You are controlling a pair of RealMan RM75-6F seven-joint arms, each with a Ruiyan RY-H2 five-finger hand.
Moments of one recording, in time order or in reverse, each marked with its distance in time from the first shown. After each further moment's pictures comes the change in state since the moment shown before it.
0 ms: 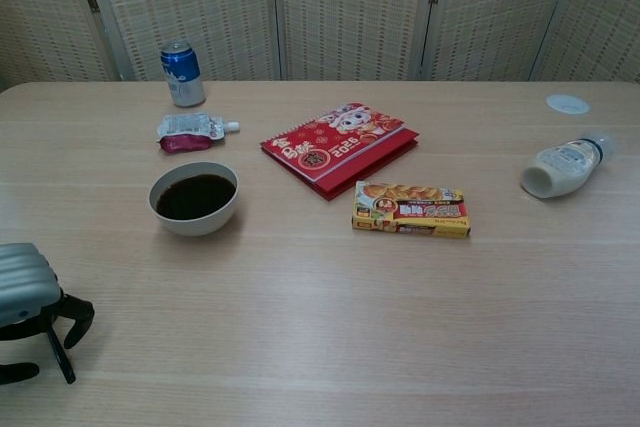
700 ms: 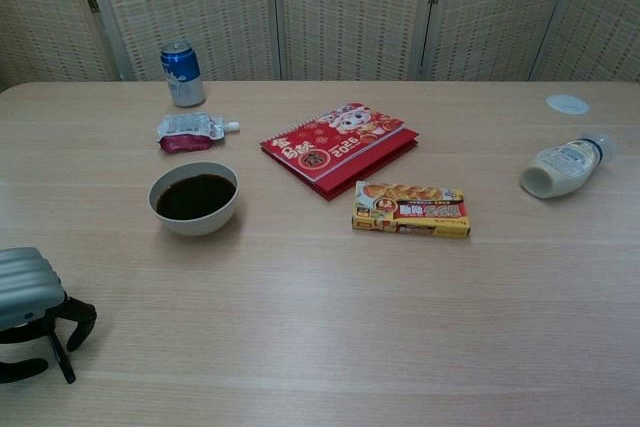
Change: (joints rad) left arm -0.001 -0.025 0.003 0.030 -0.017 -0.011 -0.020; right arm 0.002 0.005 0.001 -0.009 0.002 -0.006 -0.008
